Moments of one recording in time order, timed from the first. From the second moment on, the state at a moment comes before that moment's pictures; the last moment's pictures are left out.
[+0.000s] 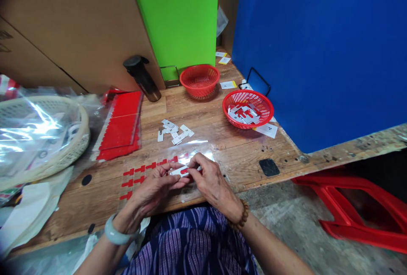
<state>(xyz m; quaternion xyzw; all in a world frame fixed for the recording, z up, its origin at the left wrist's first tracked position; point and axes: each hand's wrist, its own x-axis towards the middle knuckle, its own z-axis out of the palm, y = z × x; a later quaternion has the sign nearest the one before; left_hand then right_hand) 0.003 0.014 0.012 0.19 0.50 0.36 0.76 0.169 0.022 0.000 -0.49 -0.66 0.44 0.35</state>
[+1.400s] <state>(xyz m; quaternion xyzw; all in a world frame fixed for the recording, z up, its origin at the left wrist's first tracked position) 0.004 0.013 0.009 0.23 0.55 0.35 0.72 0.164 0.021 -0.003 -0.53 -0.65 0.43 0.33</state>
